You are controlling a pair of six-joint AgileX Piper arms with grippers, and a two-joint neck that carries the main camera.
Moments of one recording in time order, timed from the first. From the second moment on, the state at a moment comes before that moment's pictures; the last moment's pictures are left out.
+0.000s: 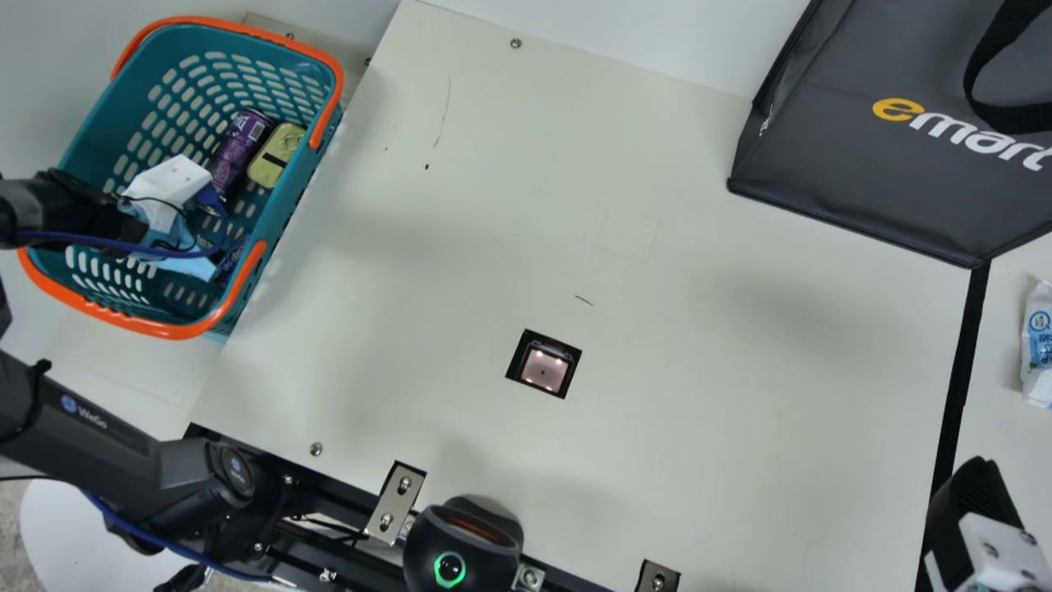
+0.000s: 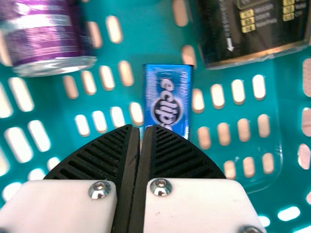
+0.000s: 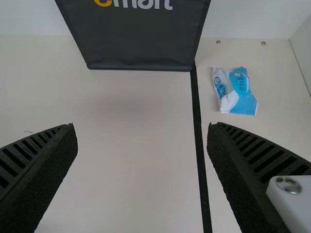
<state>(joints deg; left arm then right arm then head) 46.8 113.2 -50.9 -24.9 25.0 82.5 0.7 42.6 -69.8 -0.7 69.4 0.0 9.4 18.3</state>
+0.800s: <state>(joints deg) 44.9 114.8 -51.4 -23.4 25.4 75.6 0.7 42.6 -69.8 -0.7 69.3 0.0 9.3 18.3</state>
